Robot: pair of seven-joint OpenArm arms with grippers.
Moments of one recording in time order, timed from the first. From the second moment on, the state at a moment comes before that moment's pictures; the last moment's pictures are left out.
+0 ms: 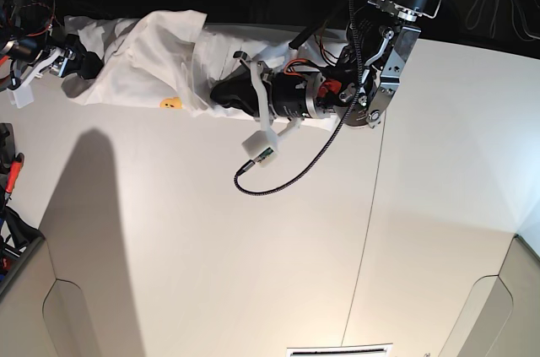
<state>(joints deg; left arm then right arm) -0.6 -3.3 16.4 75.9 -36.8 -38.5 49.1 -13.6 18.8 34.2 74.3 53.5 33.2 -71.2</state>
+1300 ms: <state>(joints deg) -1.2 -3.6 16.4 77.6 -42.5 -38.5 50.2 -13.7 18.8 34.2 81.3 43.2 32.2 -68.2</state>
